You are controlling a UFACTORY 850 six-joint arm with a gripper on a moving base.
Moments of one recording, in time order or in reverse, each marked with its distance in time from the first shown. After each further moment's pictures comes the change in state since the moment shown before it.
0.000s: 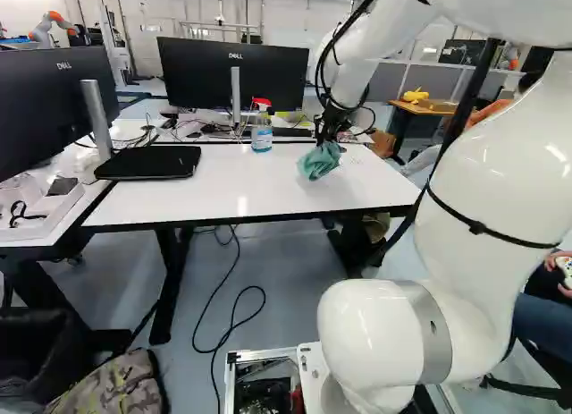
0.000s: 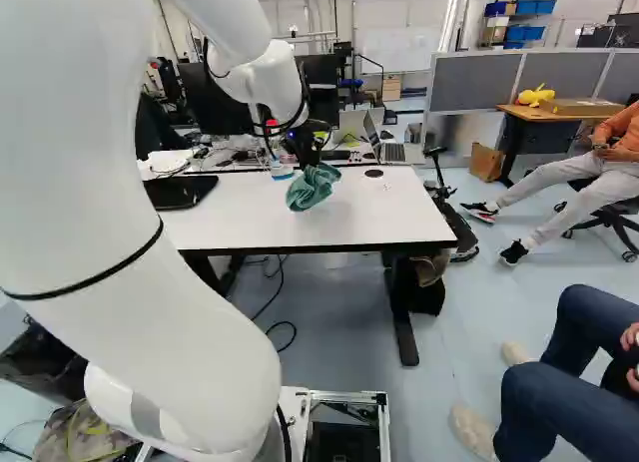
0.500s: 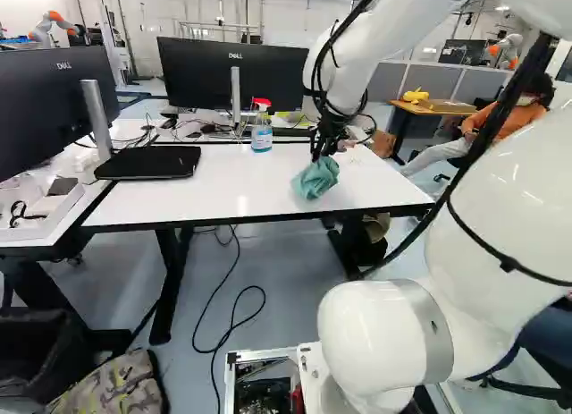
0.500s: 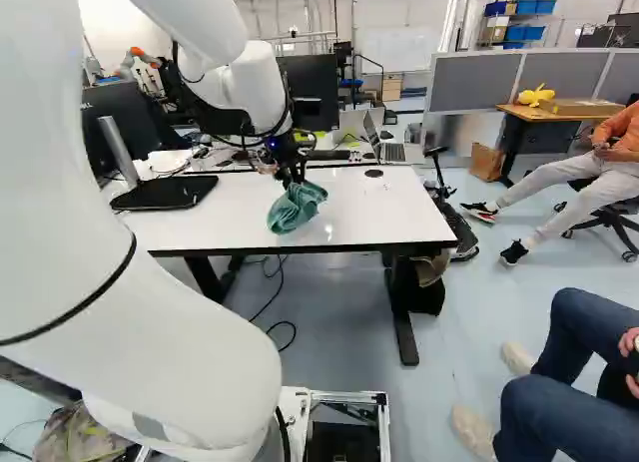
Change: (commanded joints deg) arm 3.0 7.1 7.1 -0.5 -8.4 0.0
